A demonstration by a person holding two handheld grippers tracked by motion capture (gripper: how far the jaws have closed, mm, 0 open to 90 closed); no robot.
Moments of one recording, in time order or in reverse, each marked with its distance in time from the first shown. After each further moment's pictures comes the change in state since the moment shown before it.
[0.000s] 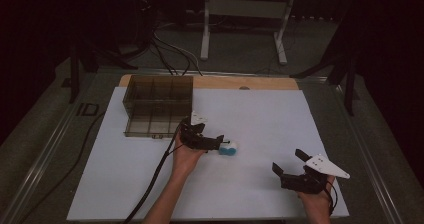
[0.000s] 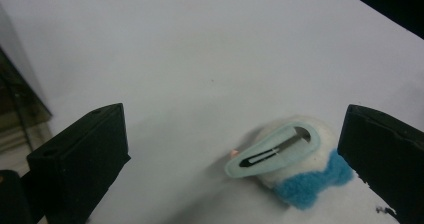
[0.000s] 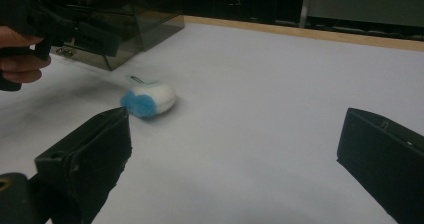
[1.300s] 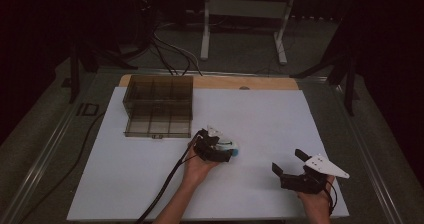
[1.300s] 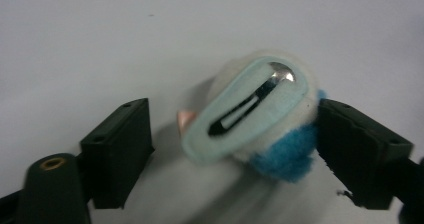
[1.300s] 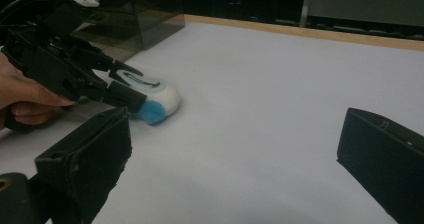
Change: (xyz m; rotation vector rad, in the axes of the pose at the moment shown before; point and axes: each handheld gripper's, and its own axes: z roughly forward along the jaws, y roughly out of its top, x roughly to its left) left arm -0.031 -0.025 0.036 0.126 -0.032 0.047; right arm 0.000 0.000 0.001 0.003 0.001 -0.005
